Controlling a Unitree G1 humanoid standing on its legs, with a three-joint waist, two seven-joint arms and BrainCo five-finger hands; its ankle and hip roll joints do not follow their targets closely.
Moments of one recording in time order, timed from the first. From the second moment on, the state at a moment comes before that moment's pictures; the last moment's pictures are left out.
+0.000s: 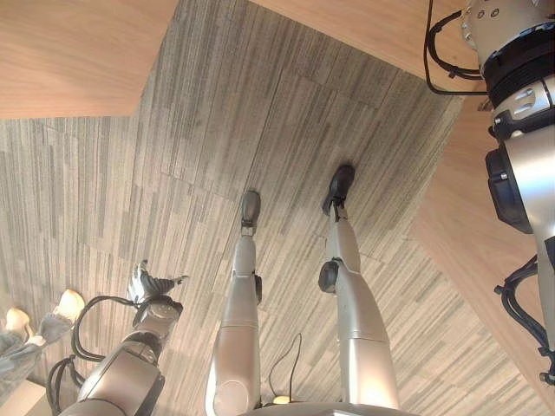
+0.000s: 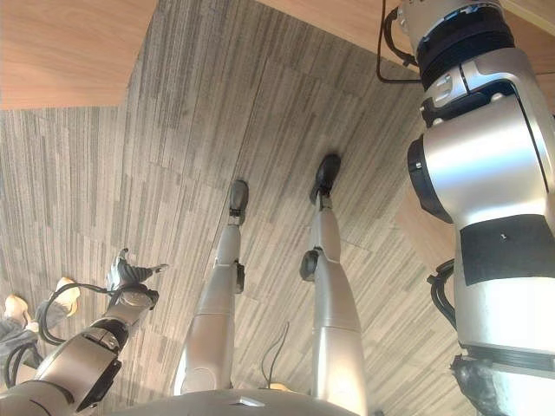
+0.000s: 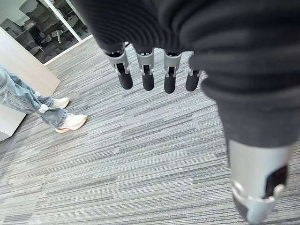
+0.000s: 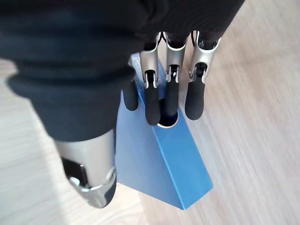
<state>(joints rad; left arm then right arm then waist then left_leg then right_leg) -0.43 0.38 -0.40 1.30 -0.19 -0.12 0.37 -1.85 -0.45 0.54 1.27 1.25 -0.28 -0.37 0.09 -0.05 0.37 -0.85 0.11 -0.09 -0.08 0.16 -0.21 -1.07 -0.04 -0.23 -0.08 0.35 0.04</state>
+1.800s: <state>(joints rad) -0.48 0.33 -0.39 1.29 -0.22 -0.13 0.46 -1.78 -0.39 0.40 1.40 1.03 -0.21 -0.61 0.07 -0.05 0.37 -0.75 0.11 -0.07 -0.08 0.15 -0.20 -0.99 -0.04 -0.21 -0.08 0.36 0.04</state>
